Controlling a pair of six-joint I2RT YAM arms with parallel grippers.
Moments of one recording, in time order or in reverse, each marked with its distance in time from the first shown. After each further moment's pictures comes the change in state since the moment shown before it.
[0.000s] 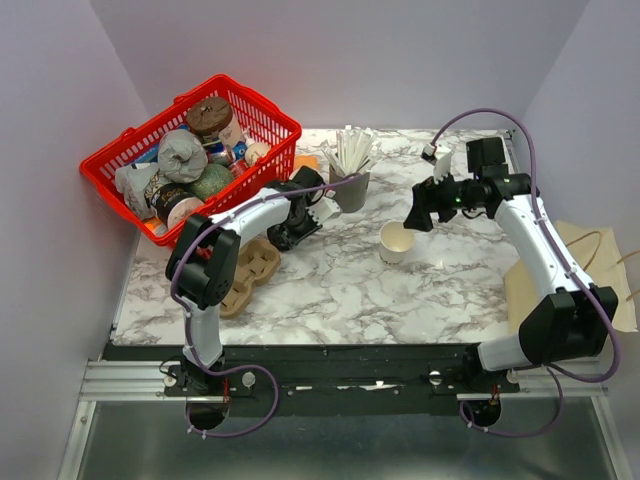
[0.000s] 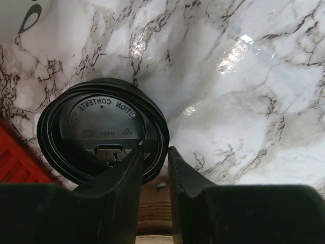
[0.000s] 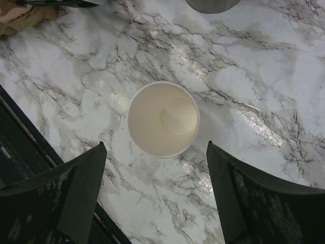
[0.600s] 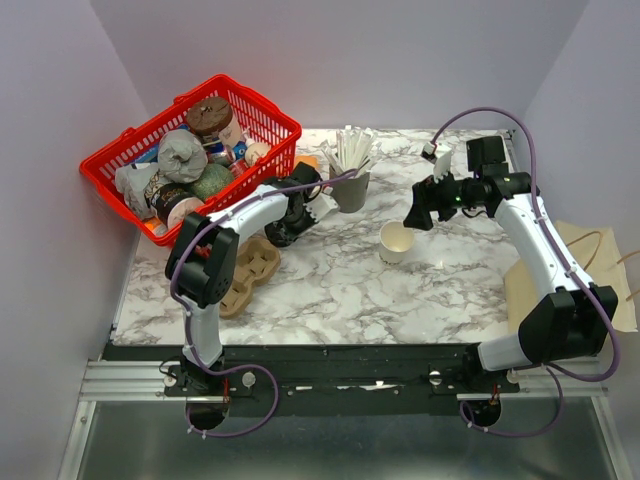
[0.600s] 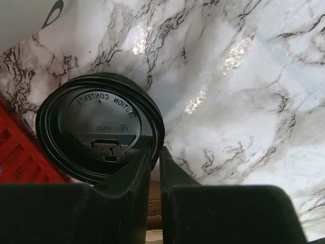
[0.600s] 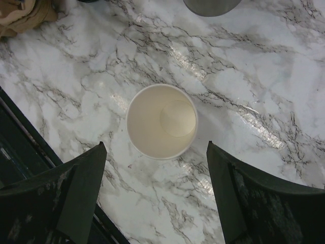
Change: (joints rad) left arm 0.020 0.005 0.028 -0.019 -0.003 0.006; right arm 0.000 0.010 0.013 0.000 0.000 0.000
